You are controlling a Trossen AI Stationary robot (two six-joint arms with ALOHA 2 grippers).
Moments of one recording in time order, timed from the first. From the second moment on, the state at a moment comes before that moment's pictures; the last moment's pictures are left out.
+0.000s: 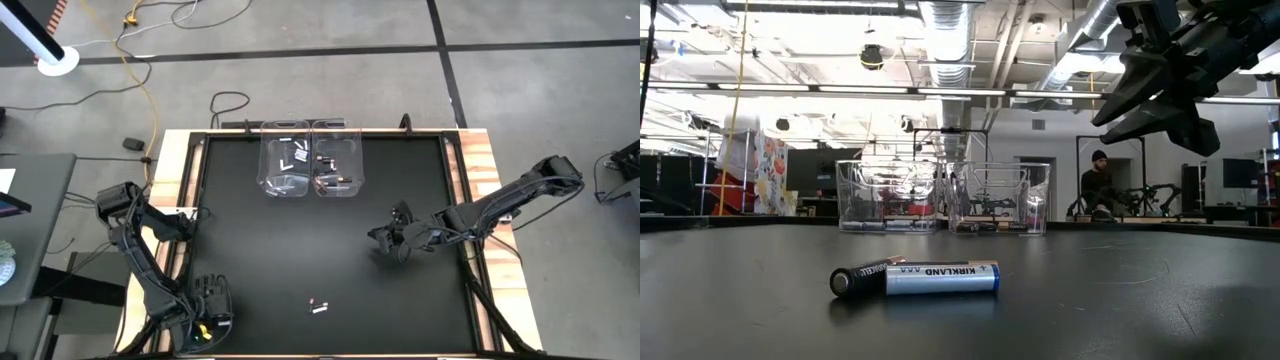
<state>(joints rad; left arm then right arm) -1.16 1.61 0.88 -0.65 -0.35 -1.29 0.35 1.13 0.55 -0.08 0.48 1.25</state>
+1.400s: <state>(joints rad) -1.16 1.61 0.88 -0.60 -0.31 -1.43 0.35 1.13 0.55 -0.08 0.48 1.25</state>
